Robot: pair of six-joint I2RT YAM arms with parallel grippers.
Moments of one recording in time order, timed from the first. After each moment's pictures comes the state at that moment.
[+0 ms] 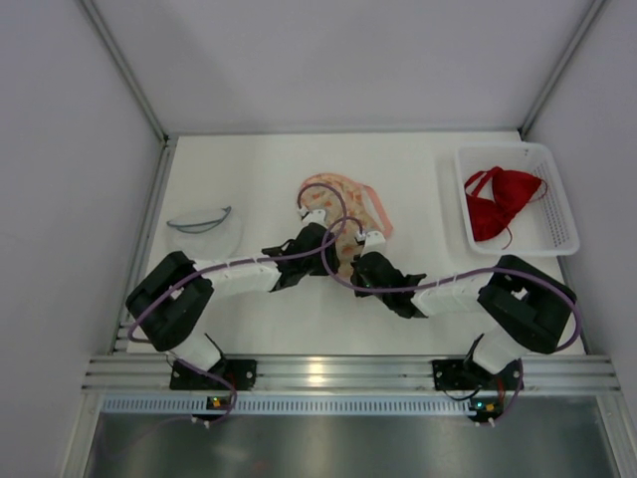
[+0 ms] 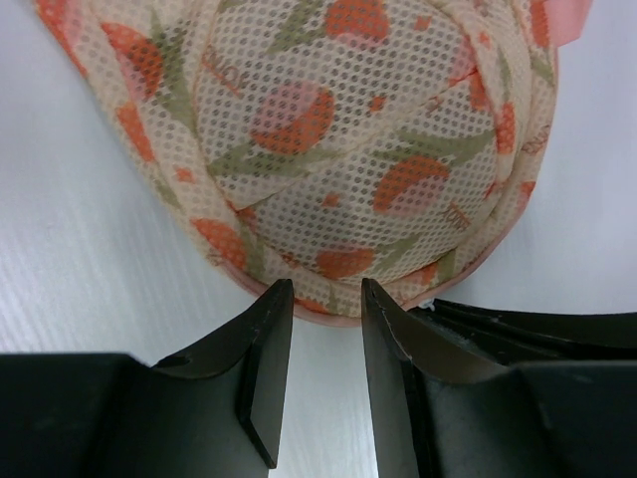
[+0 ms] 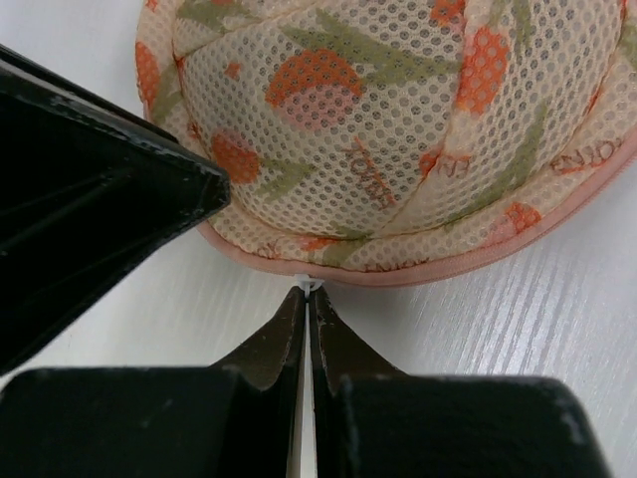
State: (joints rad) left arm -0.82 1.58 0.79 0.02 -0.18 -0.69; right arm 0.96 1.55 0.56 0.31 0.33 0.56
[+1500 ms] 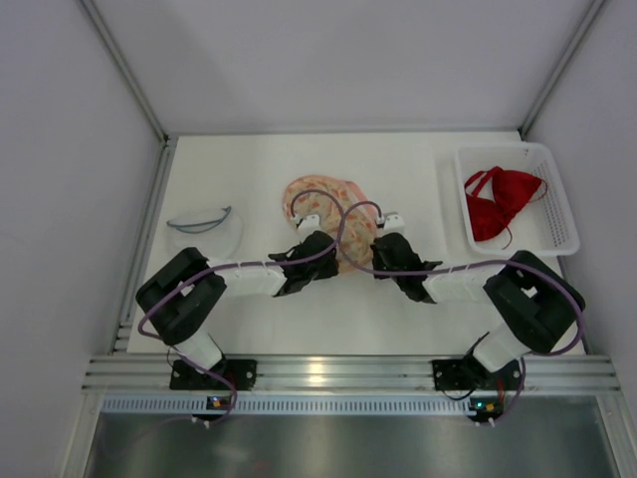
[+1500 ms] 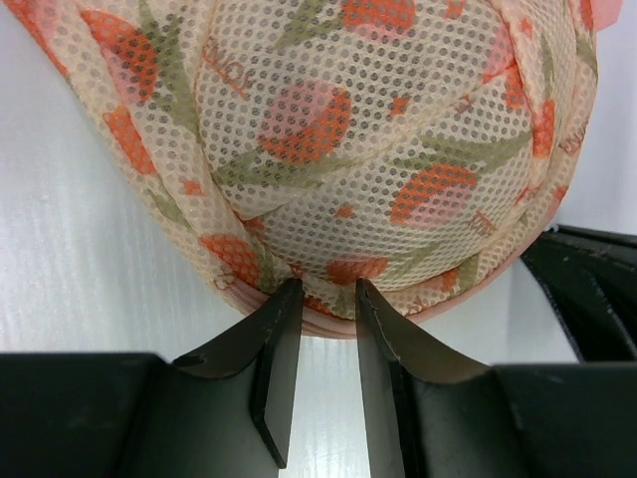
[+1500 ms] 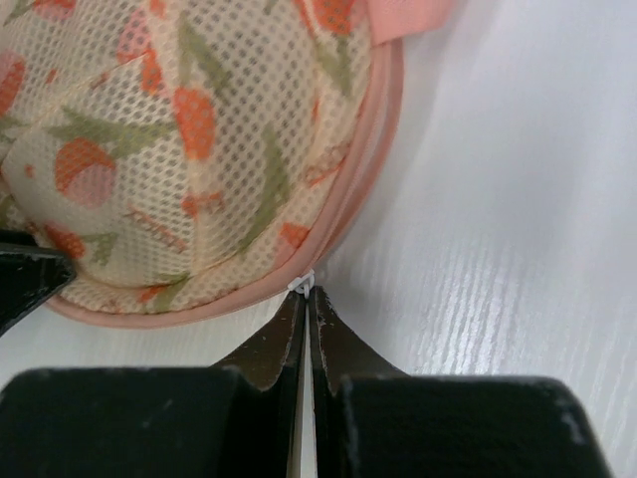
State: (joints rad) left arm -0.85 1.65 0.76 0.12 -0.30 -0.87; right arm 0.76 1.53 0.55 0.30 0.31 0.41
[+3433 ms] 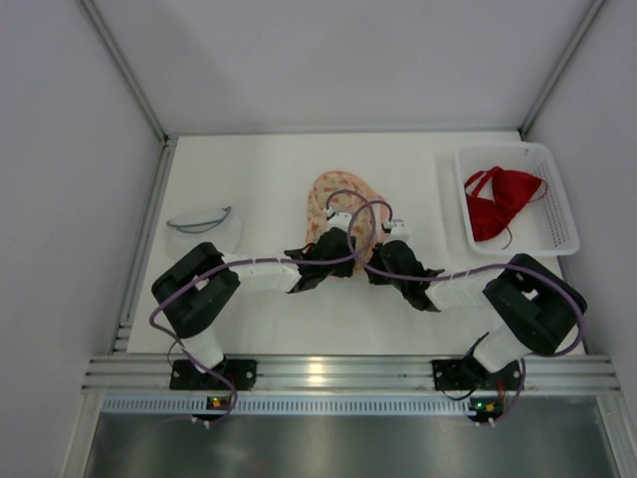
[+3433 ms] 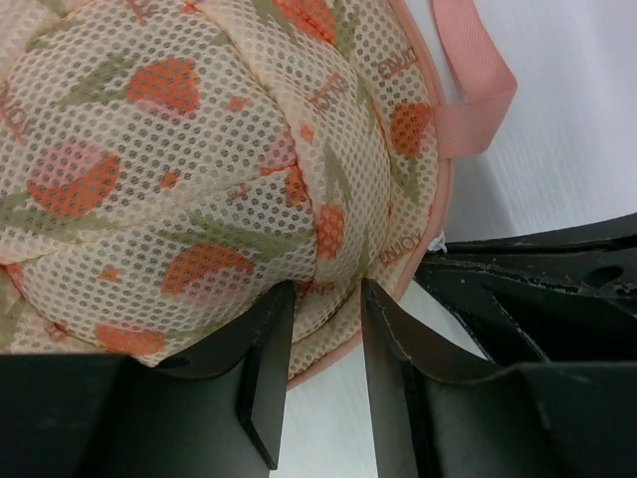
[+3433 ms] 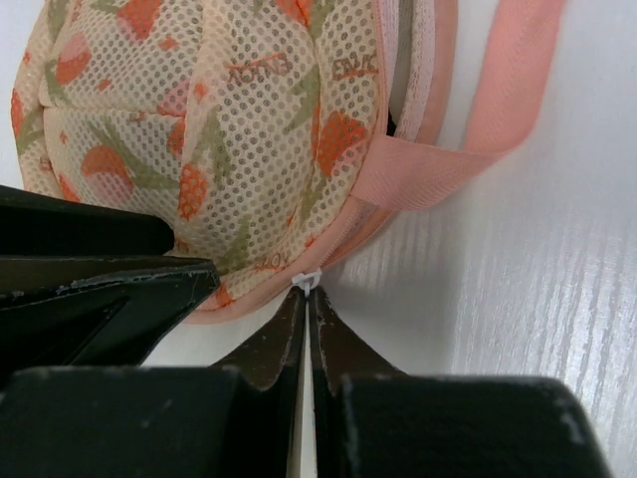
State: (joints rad) left arm -0.91 1.72 0.88 0.13 -0.26 -0.55; right arm 0.77 1.52 0.47 0.43 0.22 0.61
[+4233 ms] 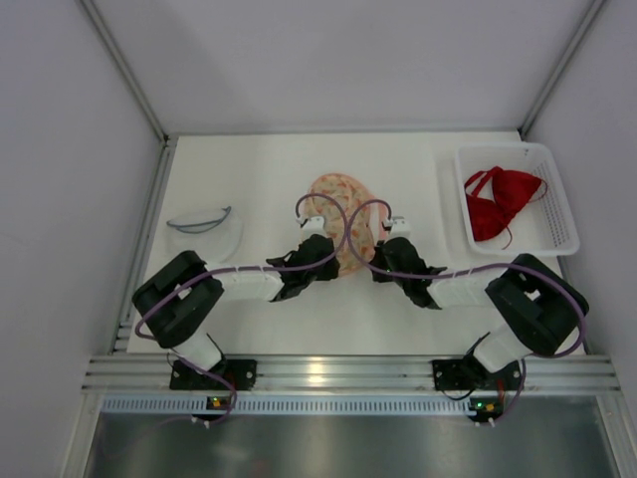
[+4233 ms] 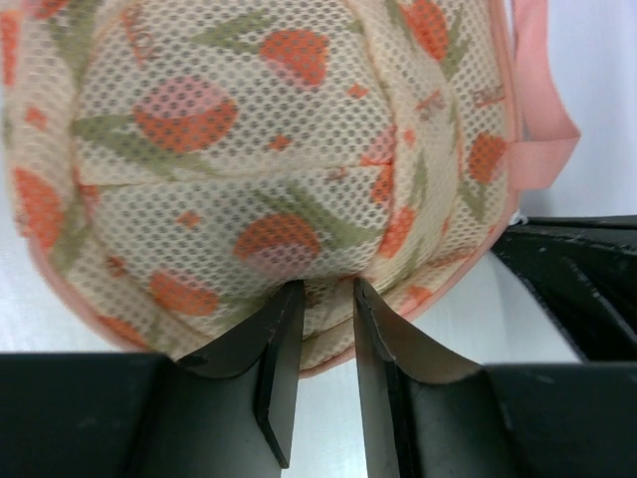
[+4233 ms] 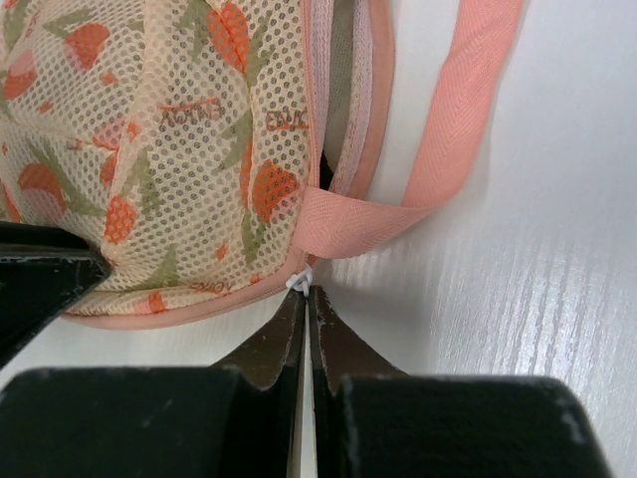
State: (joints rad) left arm -0.87 1.63 0.72 0.21 -0.29 -0.75; right arm 0.73 1.51 0.48 0.40 0.23 0.52
